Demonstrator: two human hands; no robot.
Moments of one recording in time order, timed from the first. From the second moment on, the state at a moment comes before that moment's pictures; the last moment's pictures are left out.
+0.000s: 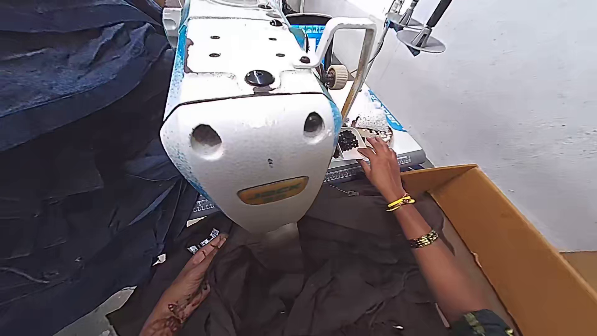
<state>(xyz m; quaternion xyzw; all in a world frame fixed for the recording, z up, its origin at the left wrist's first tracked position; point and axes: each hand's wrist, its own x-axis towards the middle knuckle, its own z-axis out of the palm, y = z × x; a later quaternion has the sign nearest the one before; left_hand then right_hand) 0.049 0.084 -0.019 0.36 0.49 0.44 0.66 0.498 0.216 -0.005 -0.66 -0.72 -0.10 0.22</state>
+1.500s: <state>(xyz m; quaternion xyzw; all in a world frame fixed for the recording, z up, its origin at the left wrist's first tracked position) 0.095 0.104 0.029 0.62 0.42 0.46 0.48 0.347 0.113 0.030 -0.43 -0.73 0.31 0.43</state>
